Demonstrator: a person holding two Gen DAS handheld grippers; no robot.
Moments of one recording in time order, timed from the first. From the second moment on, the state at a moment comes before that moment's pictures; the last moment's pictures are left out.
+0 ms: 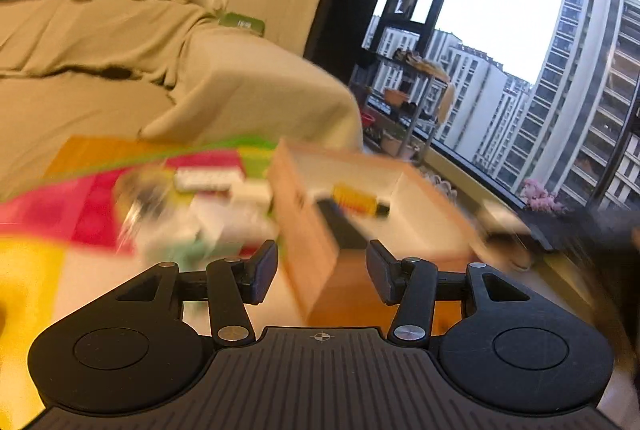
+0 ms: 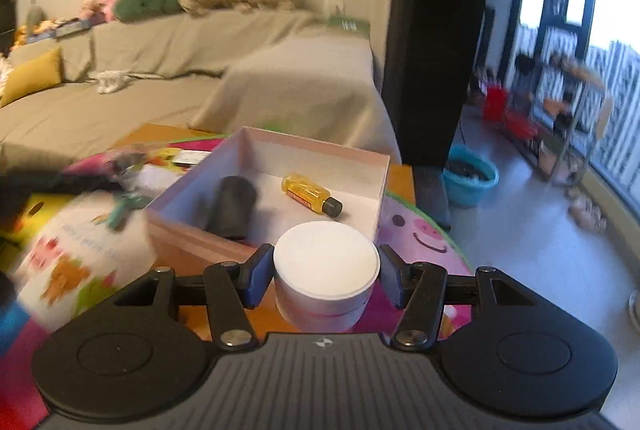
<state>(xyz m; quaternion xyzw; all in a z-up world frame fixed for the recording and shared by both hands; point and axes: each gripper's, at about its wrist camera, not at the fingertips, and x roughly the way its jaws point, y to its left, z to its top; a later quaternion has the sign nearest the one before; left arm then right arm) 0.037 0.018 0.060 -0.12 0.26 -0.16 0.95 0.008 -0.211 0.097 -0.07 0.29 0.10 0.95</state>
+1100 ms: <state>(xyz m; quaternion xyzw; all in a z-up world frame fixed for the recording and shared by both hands) 0.104 0.098 0.060 -0.13 0.21 0.00 0.97 -0.027 -0.169 0.061 -0.04 0.27 0.14 0.95</state>
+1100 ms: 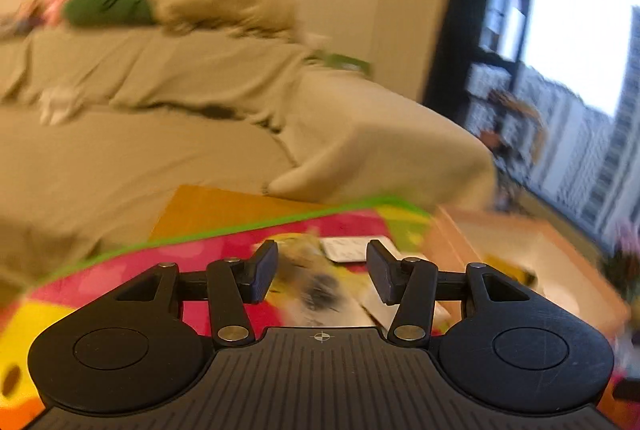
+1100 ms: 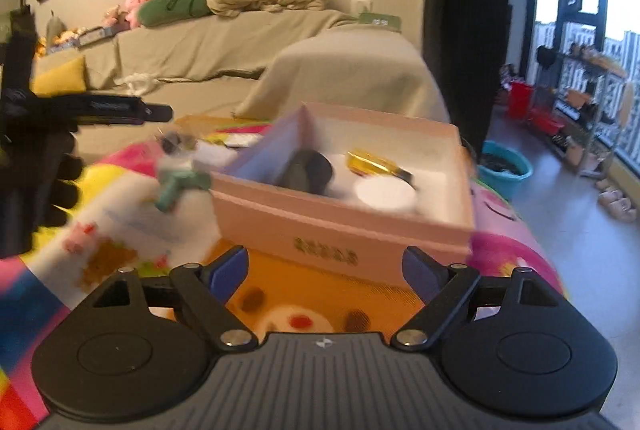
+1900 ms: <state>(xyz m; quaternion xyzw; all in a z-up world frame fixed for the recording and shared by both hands) 0.156 0.163 0.011 -0.23 0.30 -0.15 0.91 0.307 0.046 0.050 -0.10 0.48 0.07 0.87</state>
